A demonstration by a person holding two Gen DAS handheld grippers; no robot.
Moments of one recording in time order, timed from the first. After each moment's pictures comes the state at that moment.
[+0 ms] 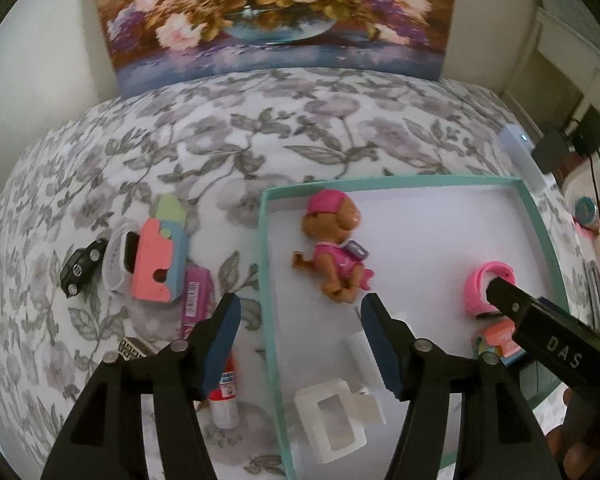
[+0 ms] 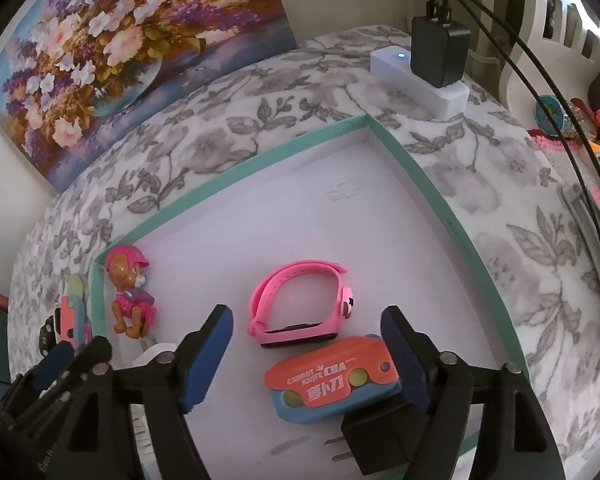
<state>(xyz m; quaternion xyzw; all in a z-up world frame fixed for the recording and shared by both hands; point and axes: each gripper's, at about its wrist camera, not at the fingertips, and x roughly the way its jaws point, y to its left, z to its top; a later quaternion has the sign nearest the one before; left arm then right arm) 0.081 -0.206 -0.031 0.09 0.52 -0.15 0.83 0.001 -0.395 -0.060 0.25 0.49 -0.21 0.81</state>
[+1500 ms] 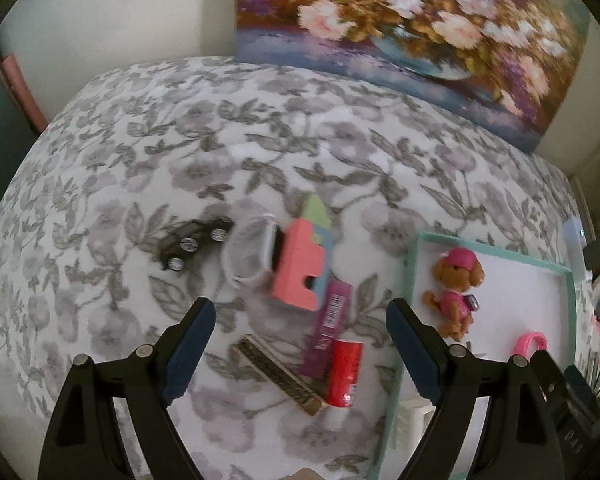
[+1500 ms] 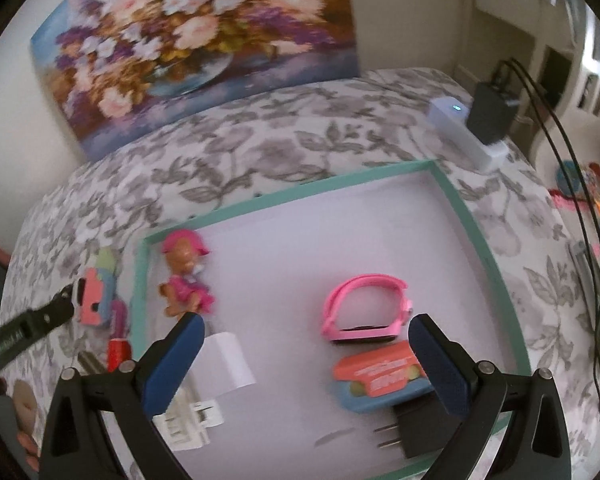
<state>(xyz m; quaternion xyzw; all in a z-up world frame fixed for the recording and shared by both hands) 0.116 -0.104 -0.012 -0.01 0.54 -0.03 0.84 0.015 -0.341 -0.028 0.17 0.48 -0.16 0.84</state>
